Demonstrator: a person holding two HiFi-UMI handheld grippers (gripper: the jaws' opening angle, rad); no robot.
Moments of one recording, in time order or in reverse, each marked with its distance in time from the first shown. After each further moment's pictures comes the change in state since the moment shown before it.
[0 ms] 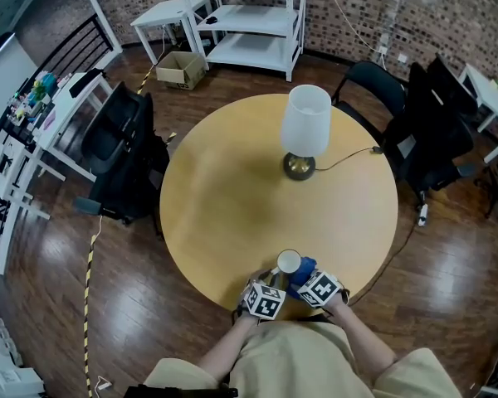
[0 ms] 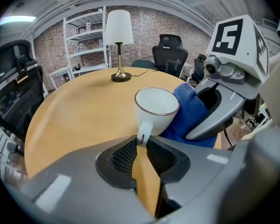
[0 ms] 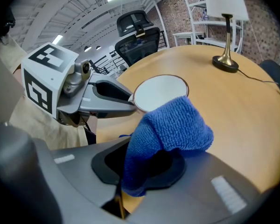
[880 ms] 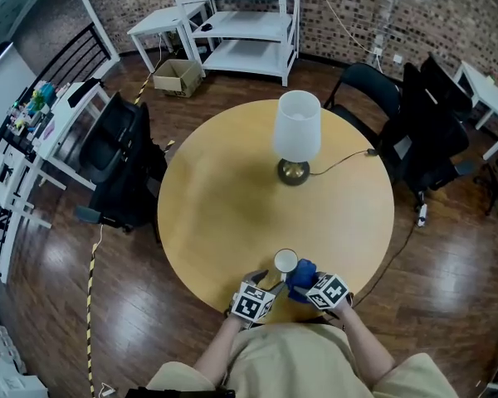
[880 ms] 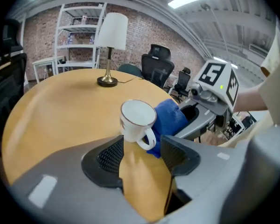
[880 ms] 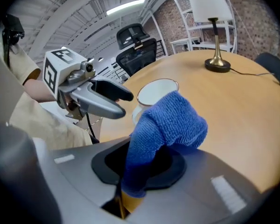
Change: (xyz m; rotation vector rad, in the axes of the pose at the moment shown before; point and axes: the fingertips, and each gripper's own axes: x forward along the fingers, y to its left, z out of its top) left arm -0.023 -0.017 0.026 -0.065 -0.067 -0.258; right arm -0.023 -0.010 -0.005 0.040 -0.123 0.047
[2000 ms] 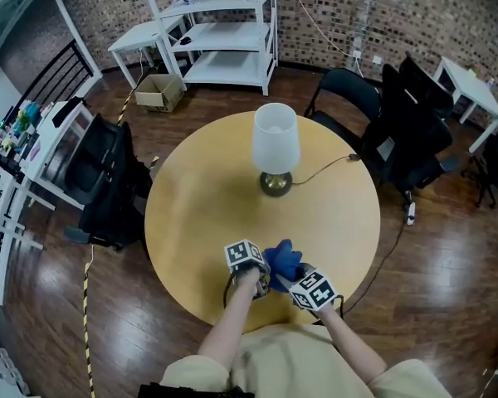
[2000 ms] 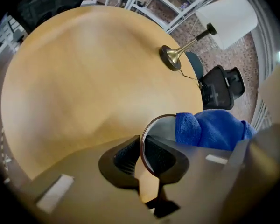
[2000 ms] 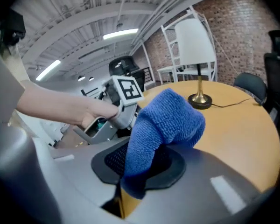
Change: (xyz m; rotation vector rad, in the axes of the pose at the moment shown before) left arm 0.075 0.070 0.014 -0.944 0.315 0.093; right arm -0.045 -0.013 0.101 0.021 -0.296 -0.160
